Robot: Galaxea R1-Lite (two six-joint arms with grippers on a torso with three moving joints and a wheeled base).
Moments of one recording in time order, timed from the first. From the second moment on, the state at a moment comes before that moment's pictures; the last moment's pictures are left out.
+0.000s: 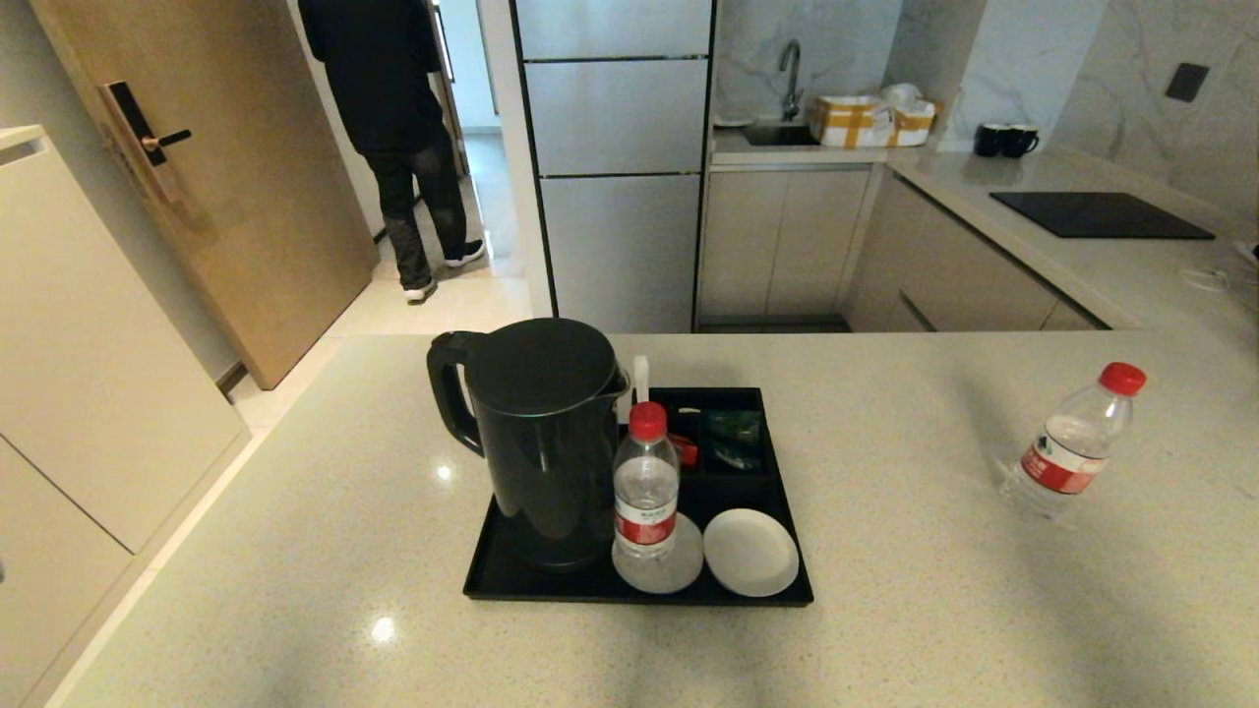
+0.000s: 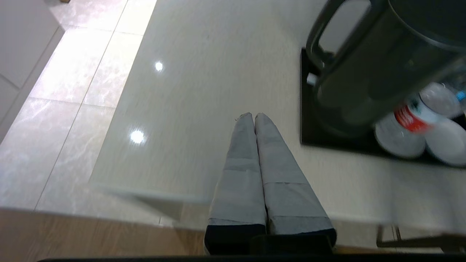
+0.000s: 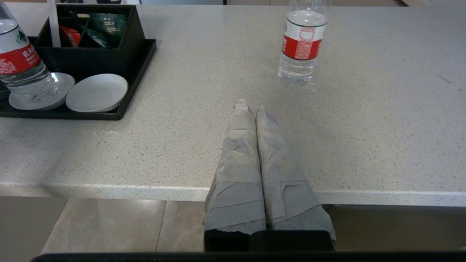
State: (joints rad) left arm -0.01 0.69 -0.70 0.28 0.05 -0.12; right arm 0.01 0.00 0.00 0.02 0.01 -0.05
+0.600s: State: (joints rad) left arm -0.12 1.01 -0.50 -0.31 0.06 -0.05; right arm 0.01 0.00 0.00 0.02 0.01 -0.05
